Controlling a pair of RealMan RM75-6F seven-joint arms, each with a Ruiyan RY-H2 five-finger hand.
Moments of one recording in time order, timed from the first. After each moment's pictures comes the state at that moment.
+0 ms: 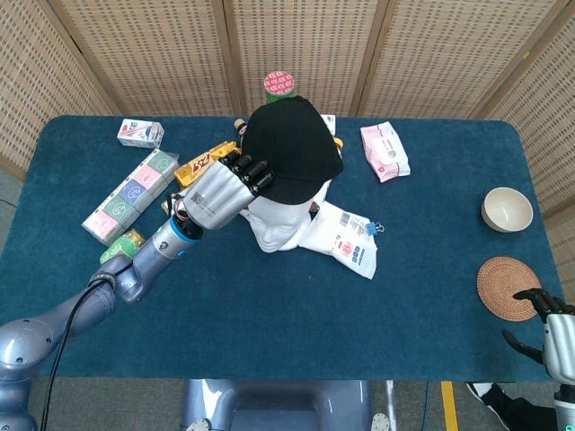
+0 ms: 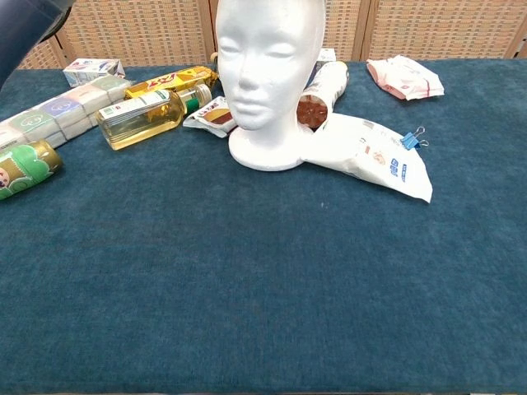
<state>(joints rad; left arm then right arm) -1.06 -1.71 -0.23 -0.77 1.76 1.53 0.04 -0.03 -1.15 0.08 -1.56 -1.53 1.63 0.00</state>
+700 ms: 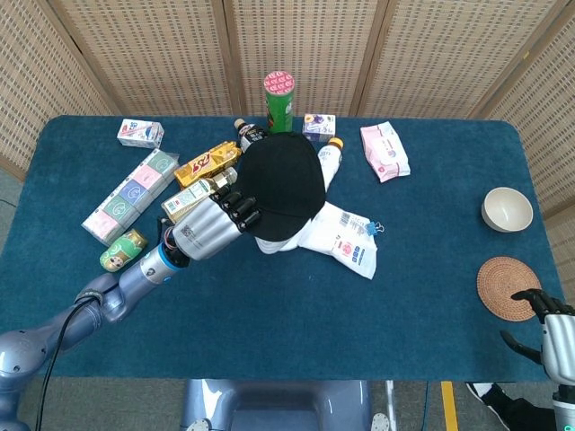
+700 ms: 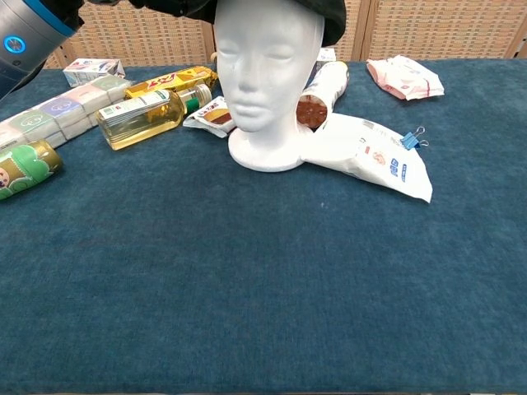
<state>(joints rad) -0.97 -1.71 -0.11 -0.79 1.80 1.61 0.09 -0.03 -1.15 0.08 -1.57 -1.54 1.63 -0.01</state>
